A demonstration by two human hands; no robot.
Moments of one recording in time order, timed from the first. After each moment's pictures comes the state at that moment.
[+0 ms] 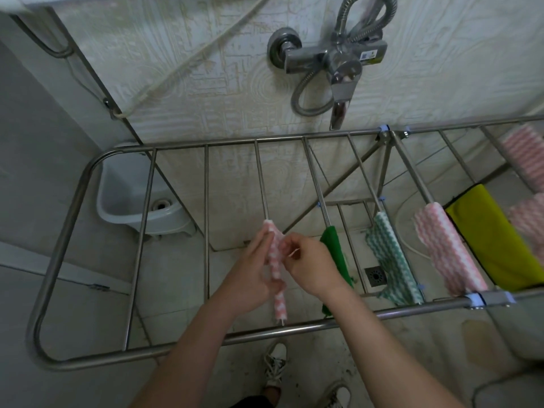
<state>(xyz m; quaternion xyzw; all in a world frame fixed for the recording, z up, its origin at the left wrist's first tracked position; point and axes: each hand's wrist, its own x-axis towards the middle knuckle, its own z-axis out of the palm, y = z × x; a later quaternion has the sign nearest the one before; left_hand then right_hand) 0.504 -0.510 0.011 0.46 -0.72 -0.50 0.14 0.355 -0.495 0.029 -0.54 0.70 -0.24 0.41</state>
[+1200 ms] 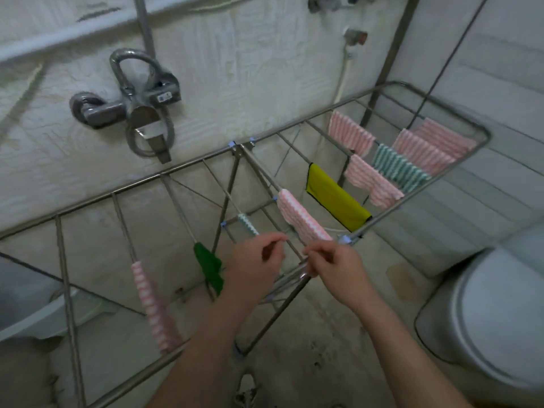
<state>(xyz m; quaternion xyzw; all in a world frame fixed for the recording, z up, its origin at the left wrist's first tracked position) 0.308 -0.434 0.084 0.36 -0.80 -0.40 0.28 0.176 -0.335 0.082 -0.35 0.79 -0.42 0.28</state>
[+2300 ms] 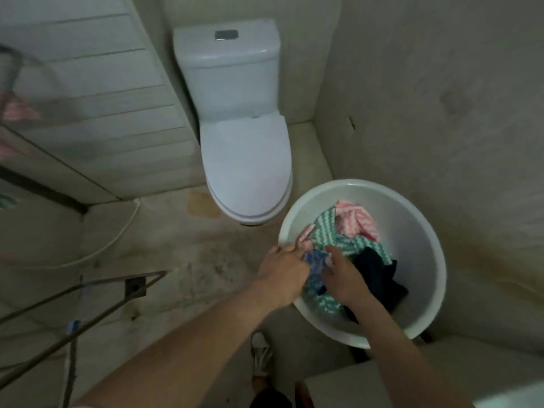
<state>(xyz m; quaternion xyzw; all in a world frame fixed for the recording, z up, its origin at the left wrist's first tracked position) 0.001 0.061 -0.069 -0.42 -0.88 0.00 -0.22 0.059 0.205 -0.101 0.26 0.84 -0.41 0.25</state>
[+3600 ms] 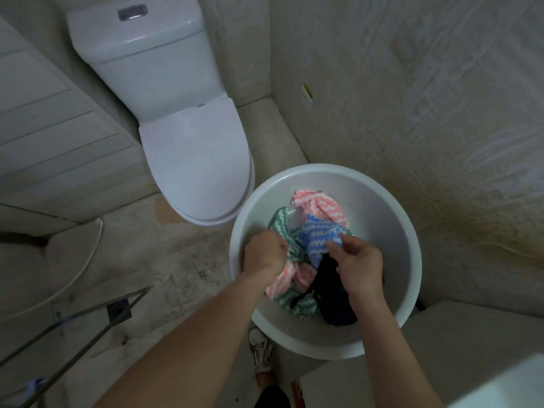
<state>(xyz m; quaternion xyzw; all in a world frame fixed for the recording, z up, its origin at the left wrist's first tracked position) -0.038 0.148 -0.137 -0.15 -0.92 -0.18 -0.31 0.064 0.270 -0.106 0.53 0.63 -0.57 -0.05</state>
